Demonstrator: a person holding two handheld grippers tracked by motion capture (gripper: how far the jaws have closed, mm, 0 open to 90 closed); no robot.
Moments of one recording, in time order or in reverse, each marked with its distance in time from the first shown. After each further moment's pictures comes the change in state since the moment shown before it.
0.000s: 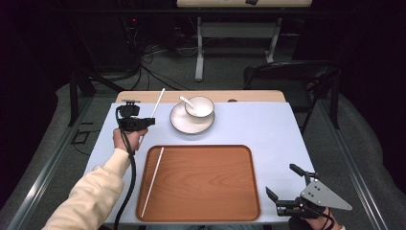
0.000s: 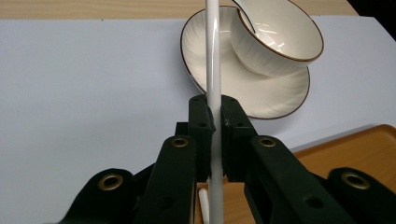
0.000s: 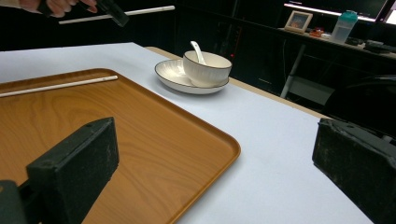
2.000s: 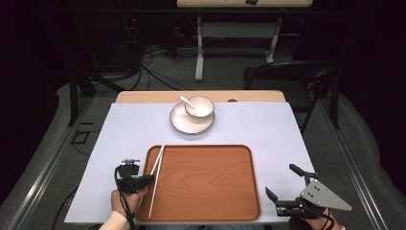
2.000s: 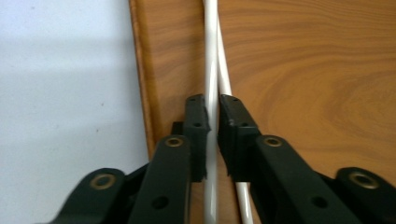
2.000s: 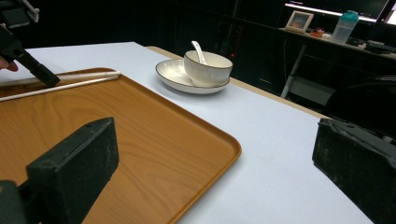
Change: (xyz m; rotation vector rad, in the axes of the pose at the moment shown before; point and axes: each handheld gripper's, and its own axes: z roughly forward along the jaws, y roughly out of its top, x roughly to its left) left arm -0.020 -0.157 -0.013 0.171 0.031 -0.124; right arm 0.001 0.000 0.000 0.002 0.001 -0.006
